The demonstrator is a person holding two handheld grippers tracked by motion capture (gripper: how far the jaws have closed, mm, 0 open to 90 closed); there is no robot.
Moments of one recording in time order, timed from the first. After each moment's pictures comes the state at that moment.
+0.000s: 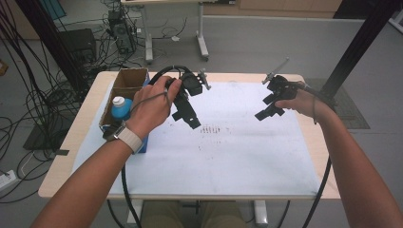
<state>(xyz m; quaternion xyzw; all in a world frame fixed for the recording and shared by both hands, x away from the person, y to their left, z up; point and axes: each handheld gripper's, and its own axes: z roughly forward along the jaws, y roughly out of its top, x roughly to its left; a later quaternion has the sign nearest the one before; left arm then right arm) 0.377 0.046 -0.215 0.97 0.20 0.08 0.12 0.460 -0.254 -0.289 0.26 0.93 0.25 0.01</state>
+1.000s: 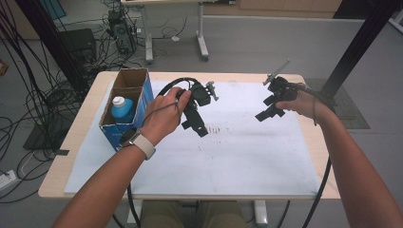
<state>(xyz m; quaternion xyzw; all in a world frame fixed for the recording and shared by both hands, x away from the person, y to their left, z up) 0.383 0.031 -0.244 0.97 0.20 0.05 0.13 0.462 -0.259 -0.294 0.27 0.93 0.26 0.01</state>
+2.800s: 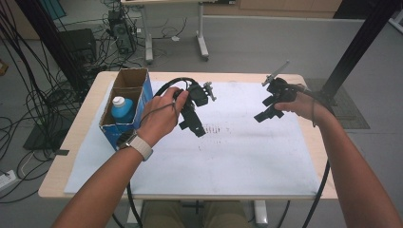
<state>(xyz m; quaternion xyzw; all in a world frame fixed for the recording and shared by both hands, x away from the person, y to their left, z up) 0.381 0.038 -0.241 0.97 0.20 0.07 0.13 0.457 -0.255 -0.295 0.27 0.93 0.26 0.01</state>
